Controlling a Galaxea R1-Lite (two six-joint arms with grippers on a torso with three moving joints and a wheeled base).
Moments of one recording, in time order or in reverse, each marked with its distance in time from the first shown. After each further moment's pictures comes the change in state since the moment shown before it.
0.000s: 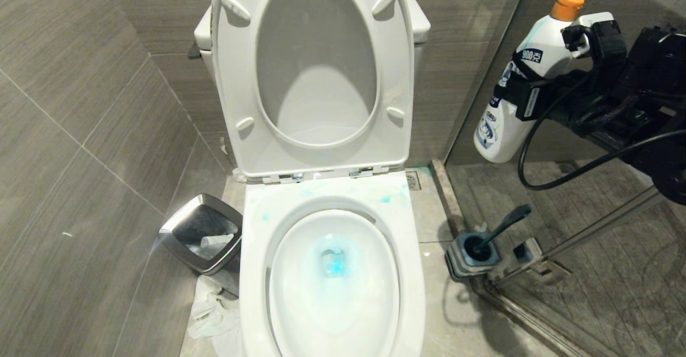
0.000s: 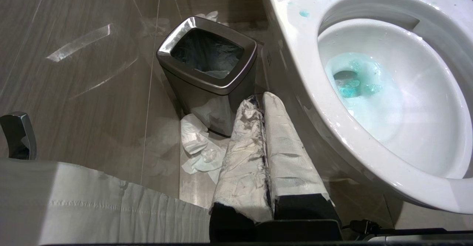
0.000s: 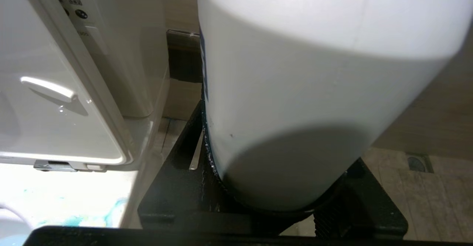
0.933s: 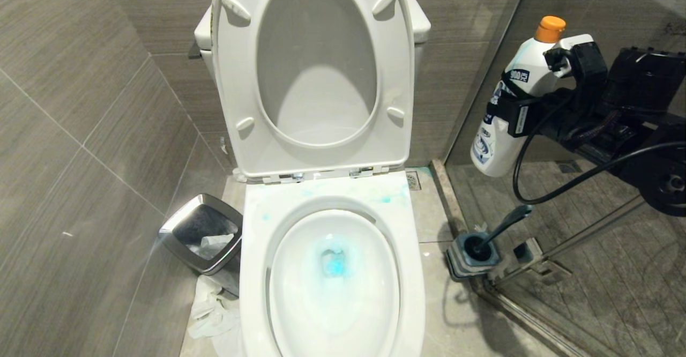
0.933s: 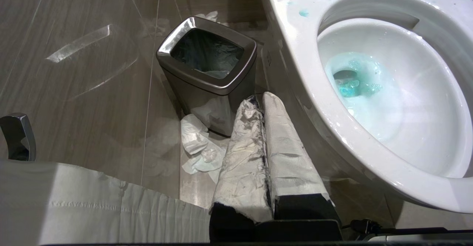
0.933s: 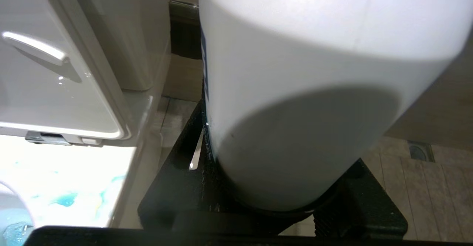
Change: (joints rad) left arm 0.000 0.000 0.000 0.000 0.000 0.003; right arm 0.001 0.022 0.043 -0.002 0.000 -0.025
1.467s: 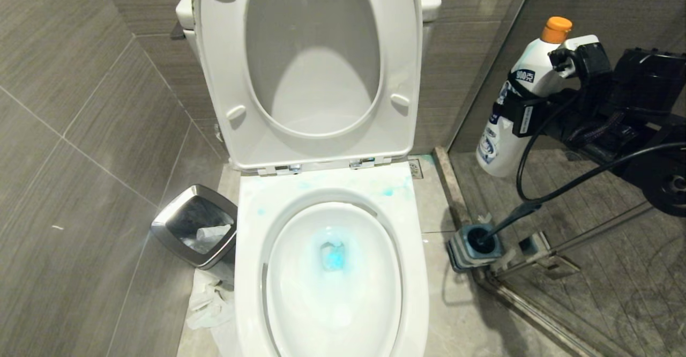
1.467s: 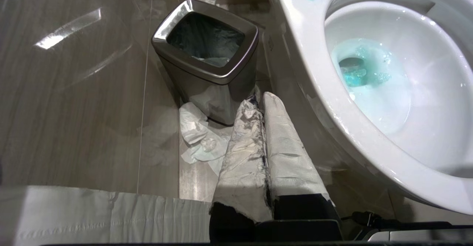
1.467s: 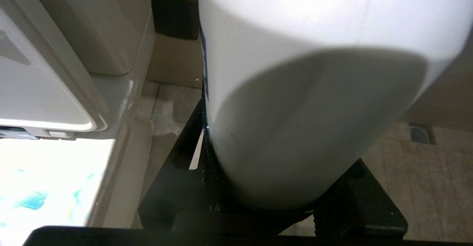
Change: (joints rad) left arm 0.000 0.000 0.000 0.000 0.000 0.001; right arm -0.014 -0.004 0.007 -0.003 -0.018 0.002
